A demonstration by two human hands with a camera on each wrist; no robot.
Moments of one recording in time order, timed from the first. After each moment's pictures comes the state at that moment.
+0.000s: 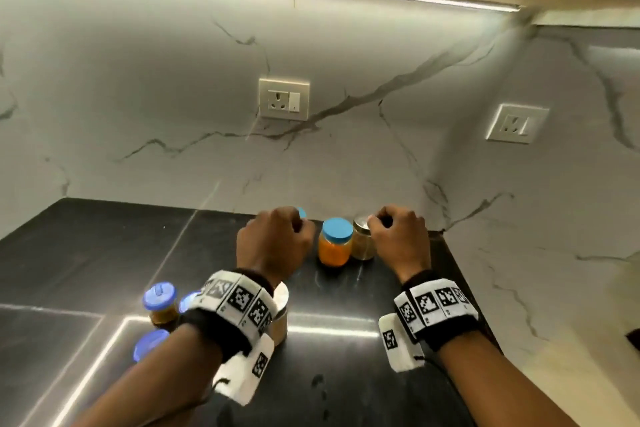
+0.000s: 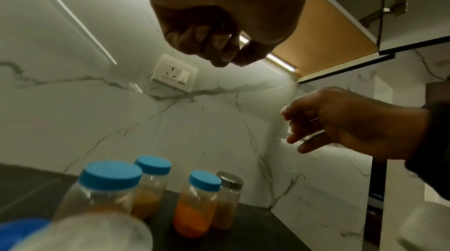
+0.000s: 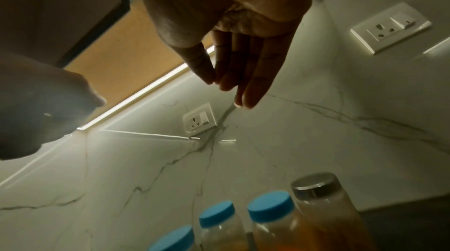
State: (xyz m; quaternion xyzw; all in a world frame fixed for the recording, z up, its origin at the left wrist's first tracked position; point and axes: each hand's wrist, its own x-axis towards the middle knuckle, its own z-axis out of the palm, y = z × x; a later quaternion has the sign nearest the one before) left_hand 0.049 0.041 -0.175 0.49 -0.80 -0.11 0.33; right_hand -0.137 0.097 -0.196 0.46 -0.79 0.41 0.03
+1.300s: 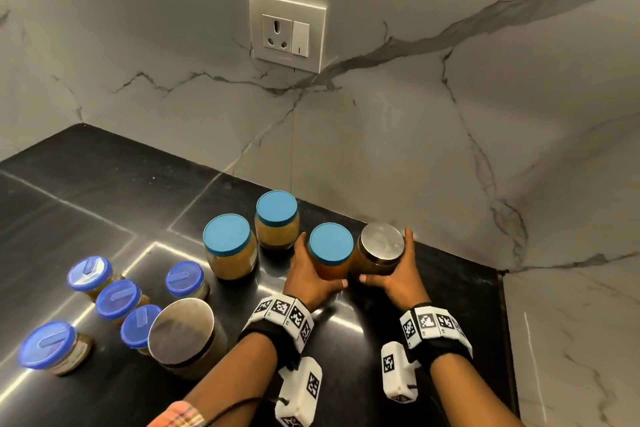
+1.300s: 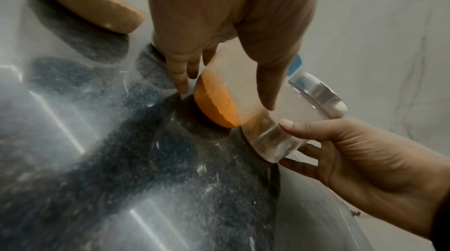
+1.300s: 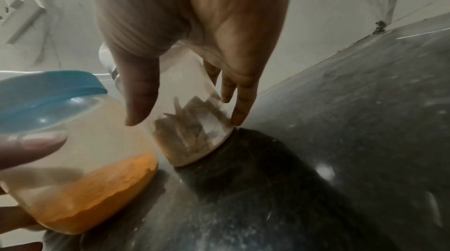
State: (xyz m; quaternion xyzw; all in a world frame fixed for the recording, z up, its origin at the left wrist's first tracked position) left_hand -0.128 -0.064 -0.361 0.60 -0.53 -0.52 0.28; right_hand -0.310 -0.037 -0.357 0.42 -0.69 0.41 -0.43
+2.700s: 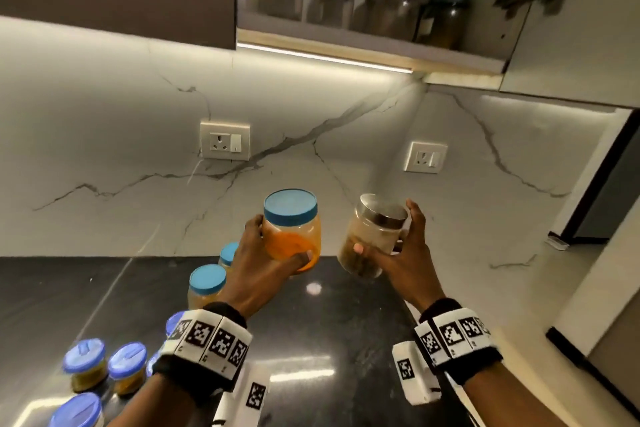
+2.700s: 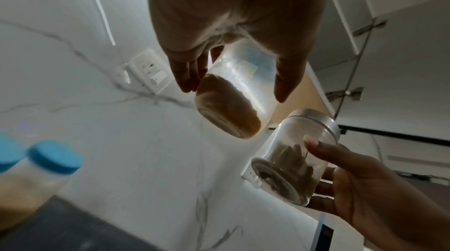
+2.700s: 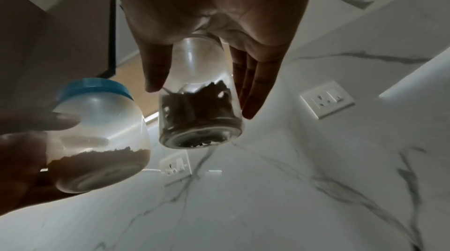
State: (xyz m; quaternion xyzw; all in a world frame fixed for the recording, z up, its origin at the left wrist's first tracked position) left_hand 0.021 0.068 -0.171 0.27 -0.74 -0.44 0.44; right_hand -0.180 0.201 -0.155 0.46 -0.68 0.56 -0.03
